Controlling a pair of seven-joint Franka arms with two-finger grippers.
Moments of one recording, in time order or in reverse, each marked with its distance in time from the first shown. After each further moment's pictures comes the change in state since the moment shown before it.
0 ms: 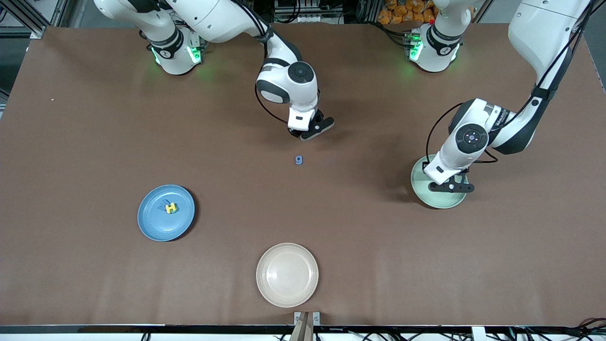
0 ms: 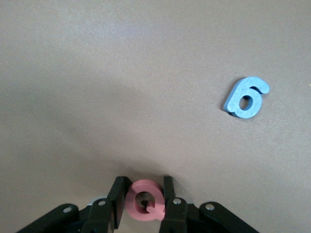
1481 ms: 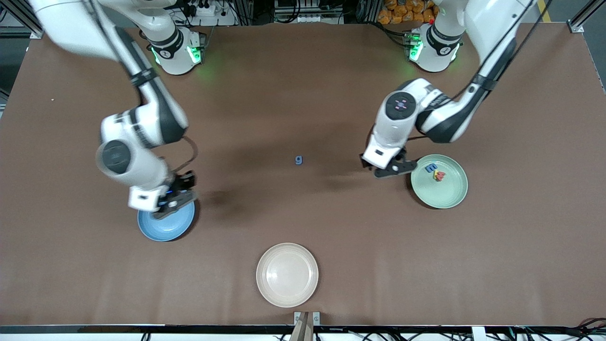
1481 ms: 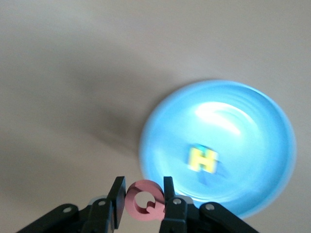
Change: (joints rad) left arm -0.255 0.031 -0.170 0.115 -0.058 0.004 -0.684; right arm -0.670 -0.198 -0.175 0.076 0.306 -0.352 -1.051
